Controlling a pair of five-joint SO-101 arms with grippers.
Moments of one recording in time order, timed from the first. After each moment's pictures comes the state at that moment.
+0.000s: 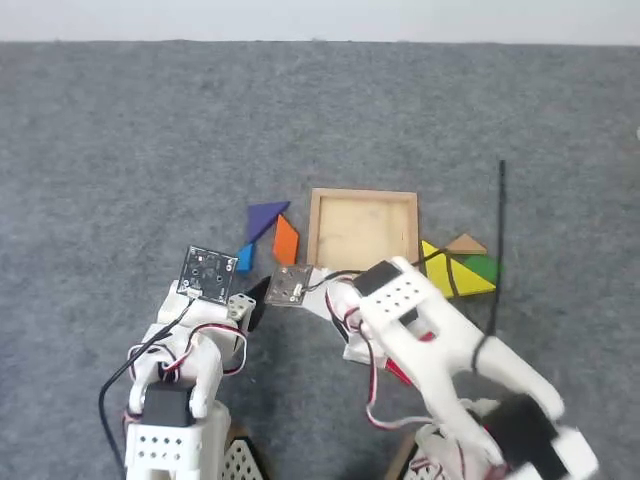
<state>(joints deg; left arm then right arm) -2.5 -102.9 97.0 56.8 -7.4 -38.9 -15.0 48.1 65.5 39.5</state>
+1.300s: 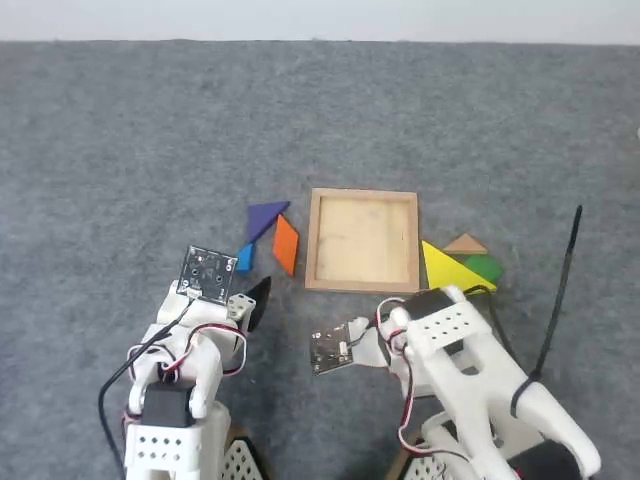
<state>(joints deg) -2.5 -102.9 97.0 56.8 -7.4 -28.7 -29.1 65.3 68.7 71.7</state>
